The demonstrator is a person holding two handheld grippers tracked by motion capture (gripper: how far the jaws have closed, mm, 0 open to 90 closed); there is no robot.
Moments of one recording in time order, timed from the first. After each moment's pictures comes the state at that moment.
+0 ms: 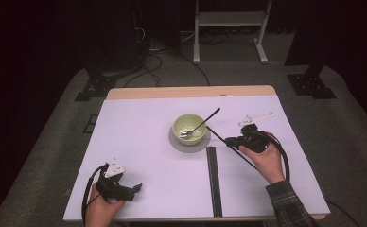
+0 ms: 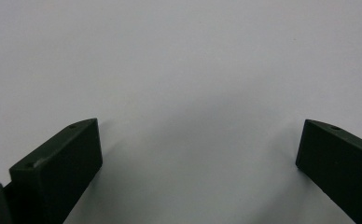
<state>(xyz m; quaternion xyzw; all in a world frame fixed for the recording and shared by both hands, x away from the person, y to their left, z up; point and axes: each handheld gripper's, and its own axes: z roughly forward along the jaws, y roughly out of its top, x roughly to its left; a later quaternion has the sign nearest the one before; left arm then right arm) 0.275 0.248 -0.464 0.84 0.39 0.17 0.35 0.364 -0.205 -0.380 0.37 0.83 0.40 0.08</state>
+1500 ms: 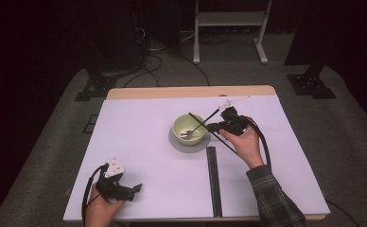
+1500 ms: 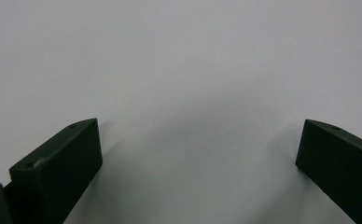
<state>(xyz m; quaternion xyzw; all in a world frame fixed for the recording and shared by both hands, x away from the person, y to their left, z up) 0.275 0.248 -0.464 0.84 0.39 0.18 0.35 0.411 -0.155 -0.364 0.36 0.83 0.42 0.07</state>
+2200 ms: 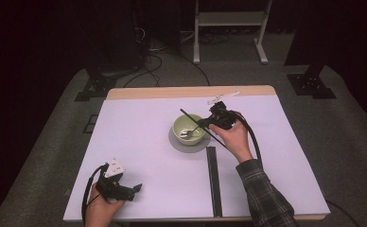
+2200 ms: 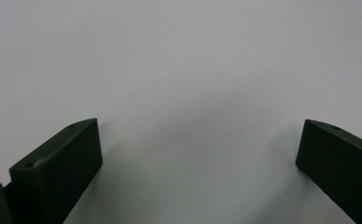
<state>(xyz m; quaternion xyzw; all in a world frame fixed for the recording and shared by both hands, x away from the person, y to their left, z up) 0.275 0.248 -0.464 0.84 0.39 0.17 0.35 0.431 -0.126 -0.363 0.36 0.83 0.42 0.07</state>
